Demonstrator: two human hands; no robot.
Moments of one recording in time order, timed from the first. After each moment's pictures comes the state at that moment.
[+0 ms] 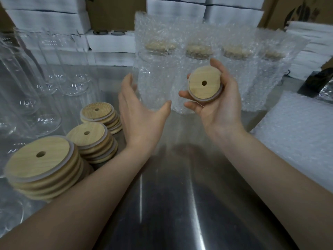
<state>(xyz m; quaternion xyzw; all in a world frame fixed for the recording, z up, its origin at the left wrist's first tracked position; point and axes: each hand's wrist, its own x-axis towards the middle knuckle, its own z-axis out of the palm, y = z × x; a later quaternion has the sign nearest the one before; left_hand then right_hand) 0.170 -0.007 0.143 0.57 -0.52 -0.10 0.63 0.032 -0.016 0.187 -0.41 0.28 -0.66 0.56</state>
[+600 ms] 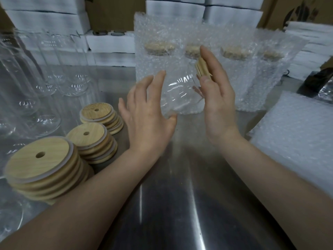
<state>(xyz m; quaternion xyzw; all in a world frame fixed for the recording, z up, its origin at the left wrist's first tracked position) 0.159 0.006 0.147 0.59 -0.63 0.07 0.50 0.037 -0.006 0.182 -0.64 0.34 -0.63 0.27</state>
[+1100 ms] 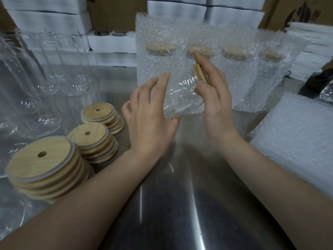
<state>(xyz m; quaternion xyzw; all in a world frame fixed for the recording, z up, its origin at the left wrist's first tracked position) 0.160 0.005 0.142 0.58 -0.64 0.09 0.49 0.038 -0.009 0.177 -0.65 0.35 -0.62 0.26</state>
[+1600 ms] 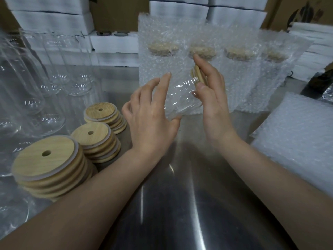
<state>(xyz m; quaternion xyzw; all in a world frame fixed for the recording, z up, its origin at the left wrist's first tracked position) 0.161 0.003 0.139 0.59 -0.63 0.11 0.49 0.043 -0.008 0.177 -0.66 0.36 -0.60 0.27</state>
